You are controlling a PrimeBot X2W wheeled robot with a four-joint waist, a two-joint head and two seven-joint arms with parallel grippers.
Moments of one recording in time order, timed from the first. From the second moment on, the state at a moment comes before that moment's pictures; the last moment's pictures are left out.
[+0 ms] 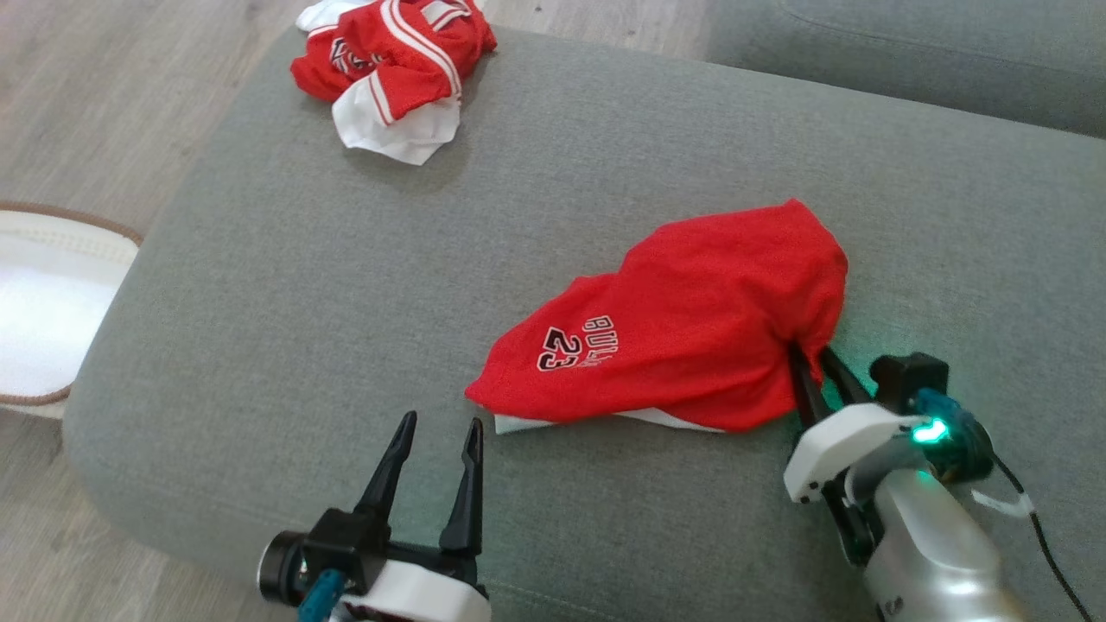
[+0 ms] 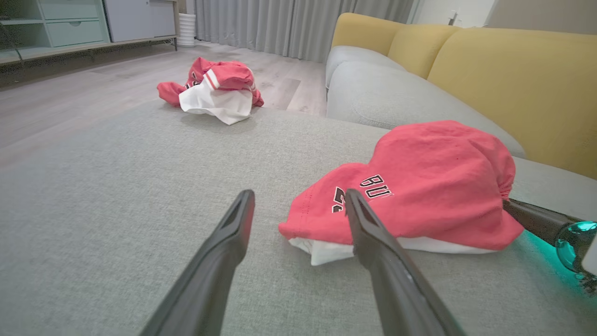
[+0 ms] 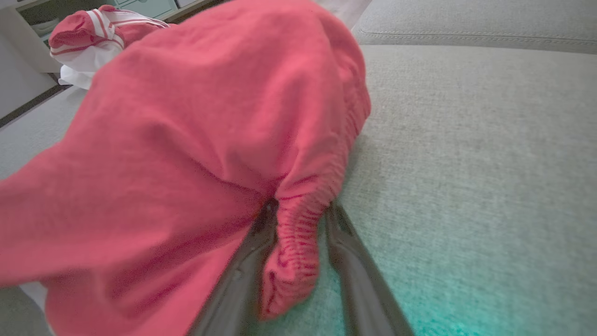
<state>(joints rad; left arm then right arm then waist) -0.06 0.17 -0.58 0.20 -0.46 0.17 -0.25 -0.41 -0.05 0.10 0.92 0.13 0.12 -0.23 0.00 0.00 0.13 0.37</state>
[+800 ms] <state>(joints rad) -0.04 0.15 -0.54 0.19 -0.44 0.15 -0.25 -0.14 -0.05 -0.05 0.52 0.08 0.12 -0.18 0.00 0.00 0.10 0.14</state>
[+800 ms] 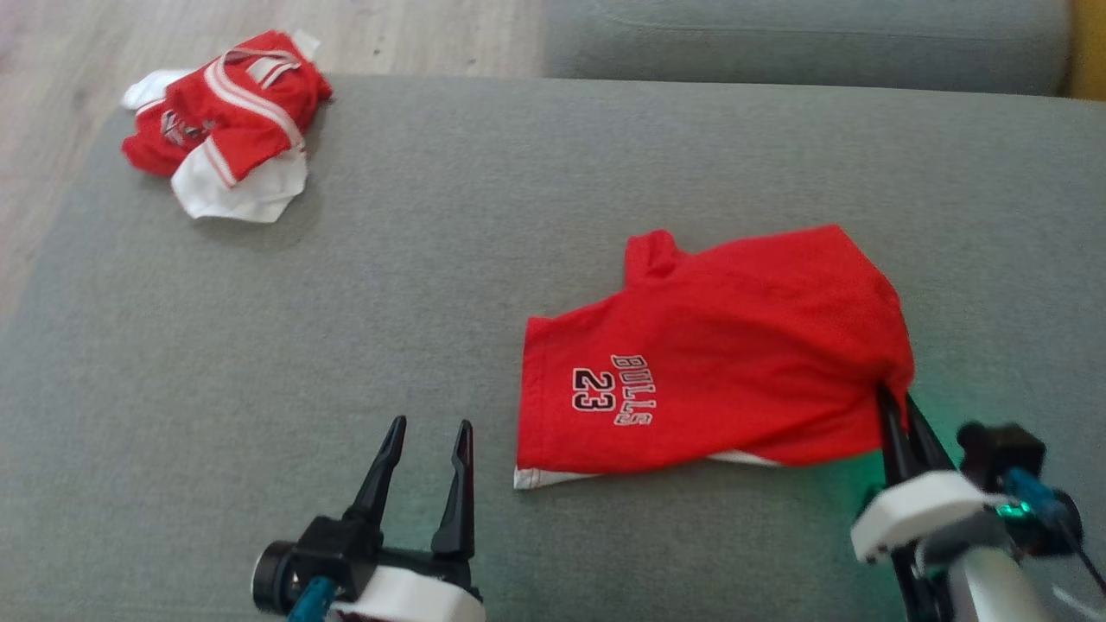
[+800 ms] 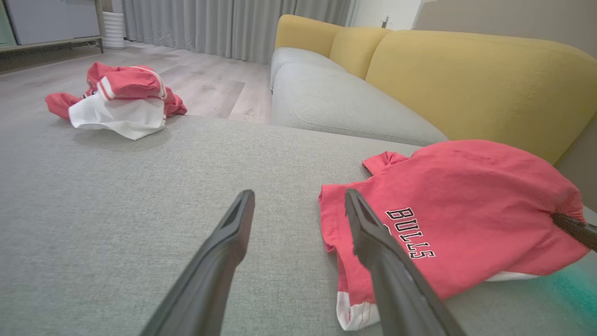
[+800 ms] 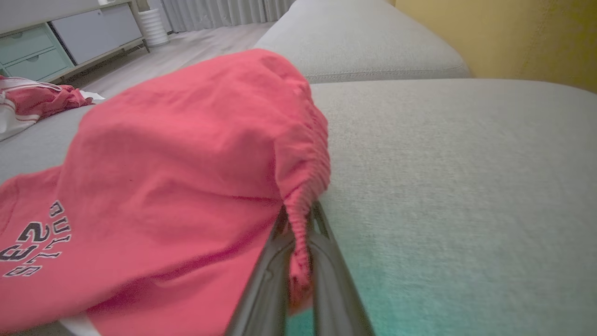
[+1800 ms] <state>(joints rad) 0.01 0.14 -0.53 0.22 -0.42 0.12 -0.25 -0.02 -0.08 0.10 0.28 -0.16 0.12 0.02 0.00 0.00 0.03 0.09</state>
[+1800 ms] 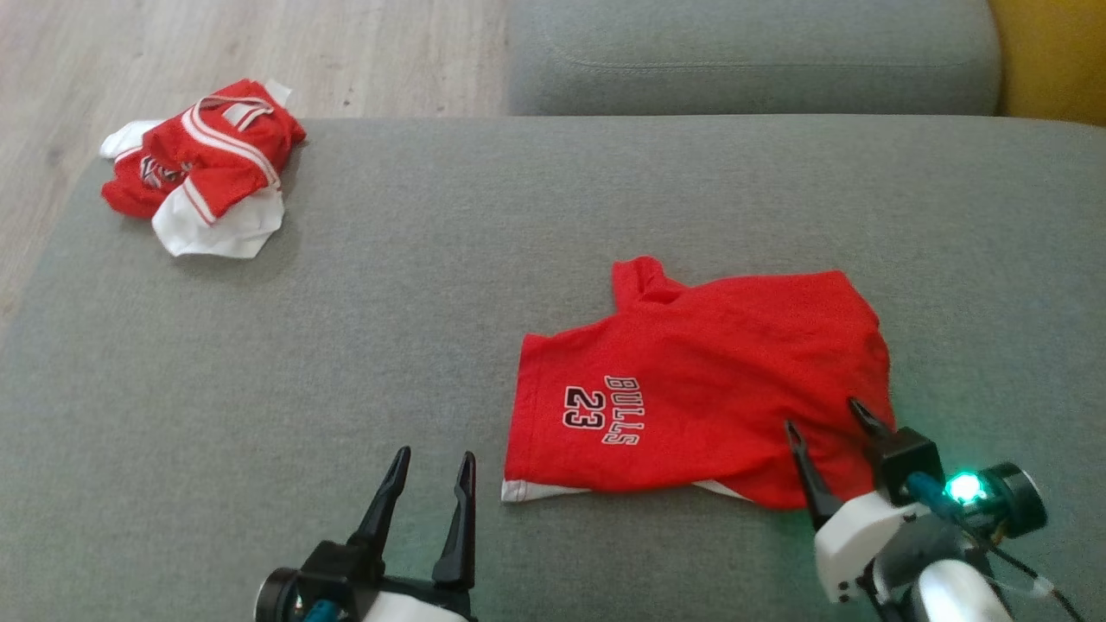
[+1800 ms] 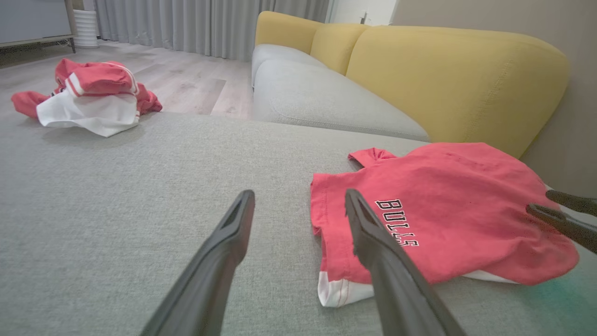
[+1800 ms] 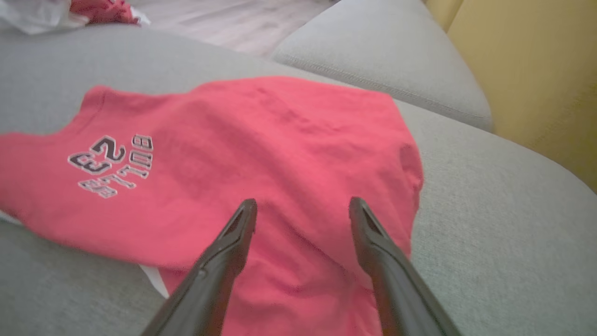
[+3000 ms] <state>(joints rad) -0.02 0.14 -0.52 0.22 -0.42 0.13 -0.25 -0.33 -0.11 0.10 0.49 -0.03 0.12 0.12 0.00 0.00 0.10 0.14</state>
